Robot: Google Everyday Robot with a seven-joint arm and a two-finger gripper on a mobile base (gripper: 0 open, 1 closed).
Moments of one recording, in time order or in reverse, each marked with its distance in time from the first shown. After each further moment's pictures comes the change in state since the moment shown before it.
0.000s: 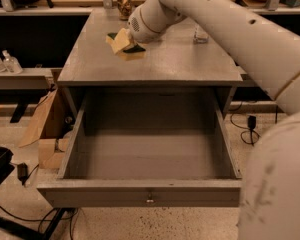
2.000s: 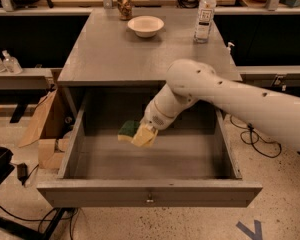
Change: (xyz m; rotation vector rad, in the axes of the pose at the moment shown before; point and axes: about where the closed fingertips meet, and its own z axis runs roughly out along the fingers) arm 0.260 0.026 0.061 -0.276 0.293 -0.518
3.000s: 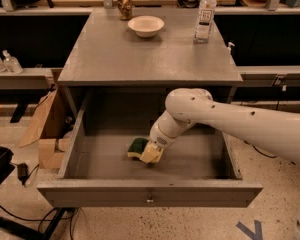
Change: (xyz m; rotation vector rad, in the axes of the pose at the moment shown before) arm 0.065 -0.012 0.061 0.038 0.080 0.003
